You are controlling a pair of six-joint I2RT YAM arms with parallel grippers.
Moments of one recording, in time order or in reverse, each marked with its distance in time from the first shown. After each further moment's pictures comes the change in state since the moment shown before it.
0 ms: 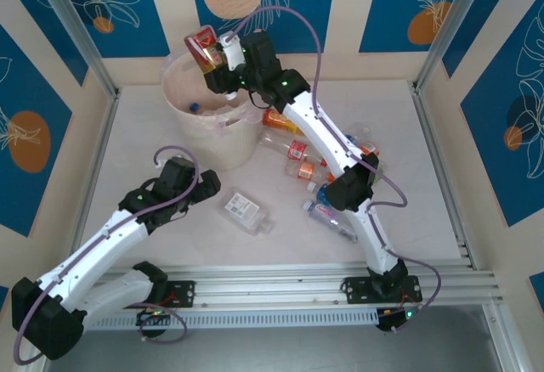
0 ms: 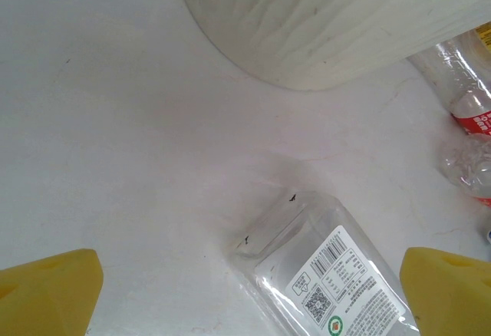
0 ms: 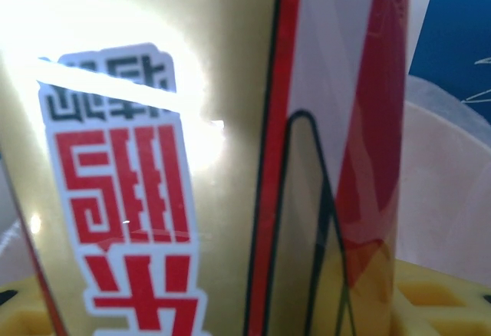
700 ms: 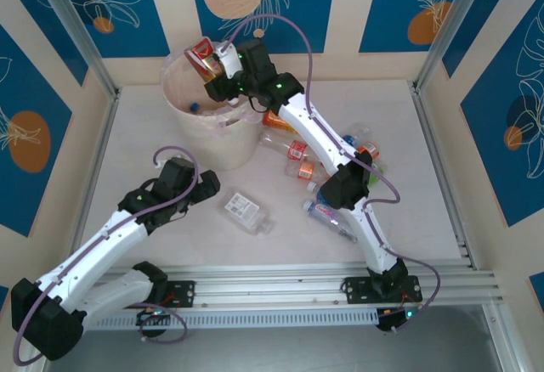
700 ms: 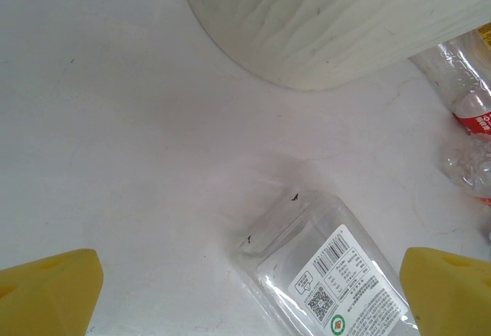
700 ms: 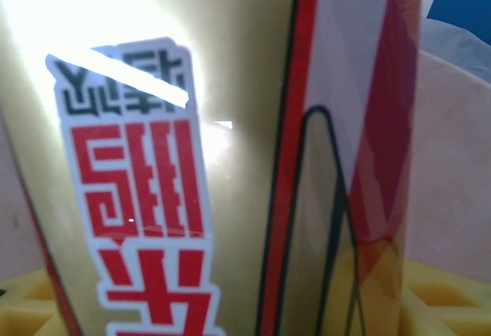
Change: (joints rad) left arm 0.000 -0.003 0.000 -0.008 -0.004 0.000; right arm -0.004 0.049 0.001 -0.018 0.008 -0.092
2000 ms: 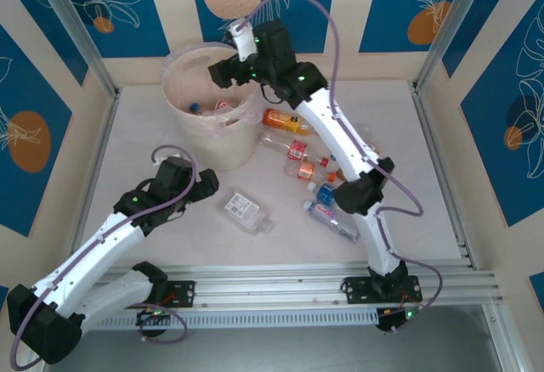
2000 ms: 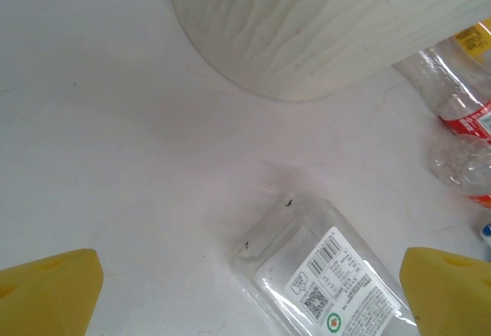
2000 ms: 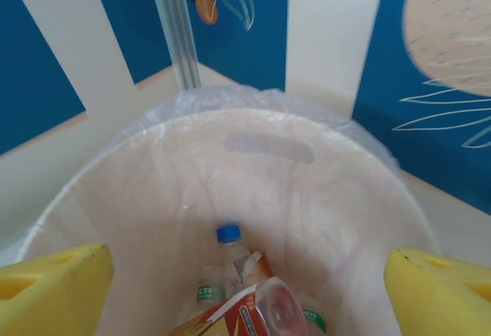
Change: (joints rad) left arm -0.001 -0.027 0.021 -0.005 -0.001 0.057; right arm -0.013 -0.212 -0.033 -0.066 0.077 0.059
